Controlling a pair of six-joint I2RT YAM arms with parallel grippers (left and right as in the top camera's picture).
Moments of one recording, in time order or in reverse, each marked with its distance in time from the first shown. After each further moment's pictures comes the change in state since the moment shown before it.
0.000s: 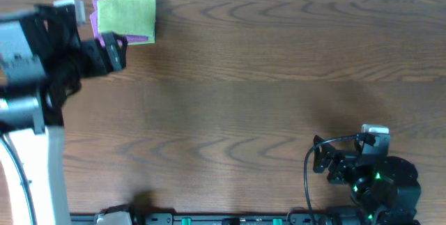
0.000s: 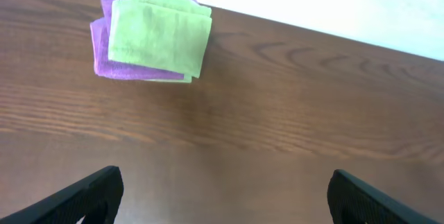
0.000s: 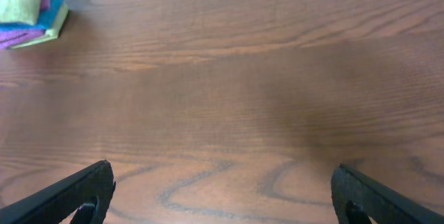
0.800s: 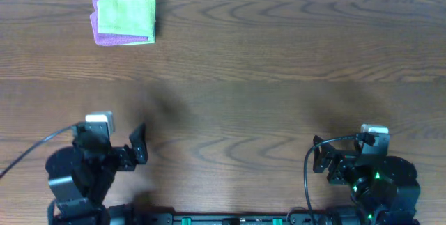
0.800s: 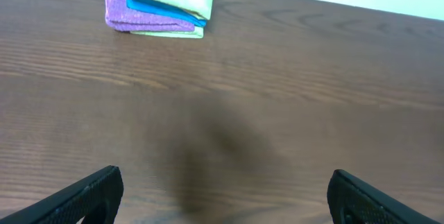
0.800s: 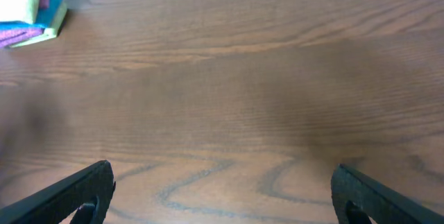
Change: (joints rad) left arm 0.000 -0.858 -0.856 0.191 -0.041 0.064; right arm 0.000 0.000 -0.003 0.000 0.000 0.000
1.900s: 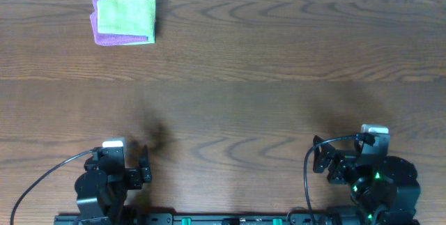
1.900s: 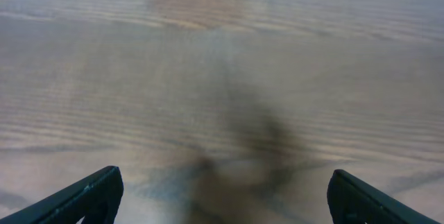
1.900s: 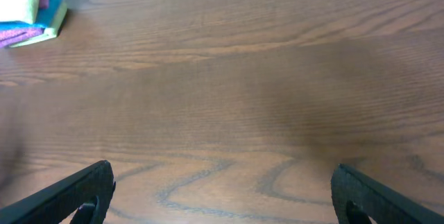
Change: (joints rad) left arm -0.078 -0.354 -0.299 -0.095 -0.211 0.044; right arm 0.000 0.000 0.000 0.000 0.000 0.000
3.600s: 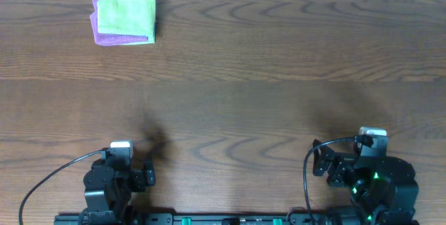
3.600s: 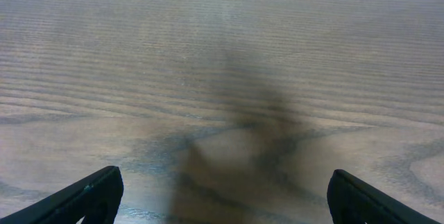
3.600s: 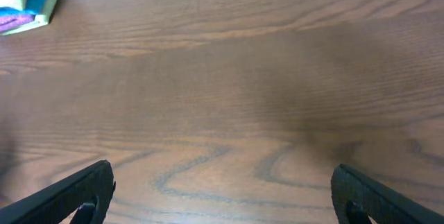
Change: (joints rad) left arm -0.046 -0.002 -0.076 -0.031 -0.021 -0.009; right arm 0.000 -0.005 0.000 -0.045 0.017 0.000
